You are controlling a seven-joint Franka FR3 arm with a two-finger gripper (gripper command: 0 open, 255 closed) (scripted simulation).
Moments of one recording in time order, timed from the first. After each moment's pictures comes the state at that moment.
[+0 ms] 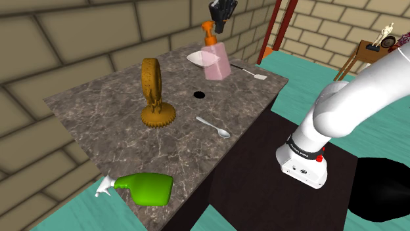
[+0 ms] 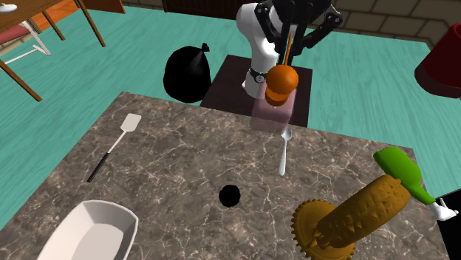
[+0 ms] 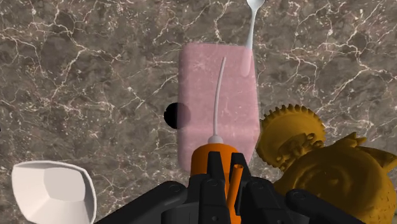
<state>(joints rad) 0.09 -0.38 0.09 -1.97 0.01 1.68 0.13</state>
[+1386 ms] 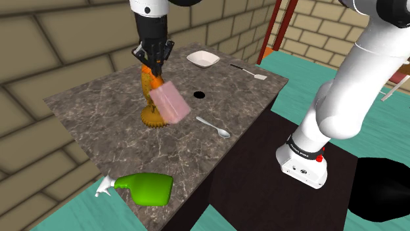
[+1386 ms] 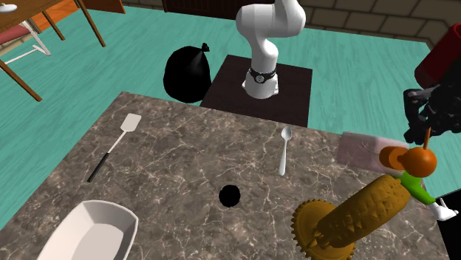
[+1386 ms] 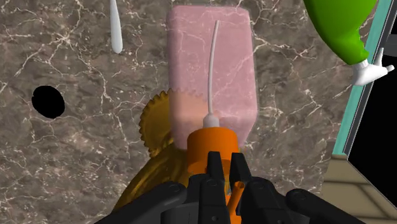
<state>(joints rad) 0.26 0.05 0.40 -1.73 -0.08 1.85 0.63</state>
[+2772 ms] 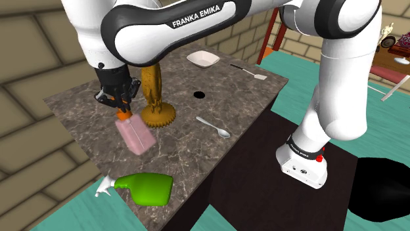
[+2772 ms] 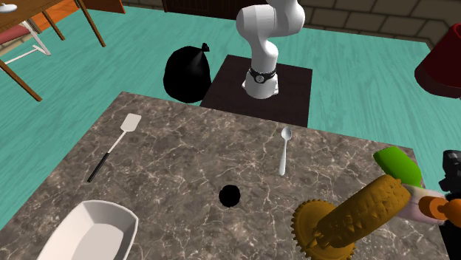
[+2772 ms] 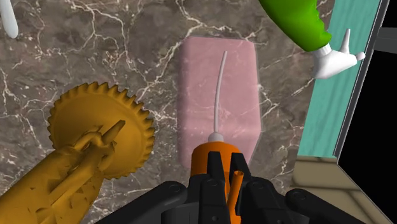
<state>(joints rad) 0.42 0.41 0.44 -1.50 -0.26 1.93 0.86</state>
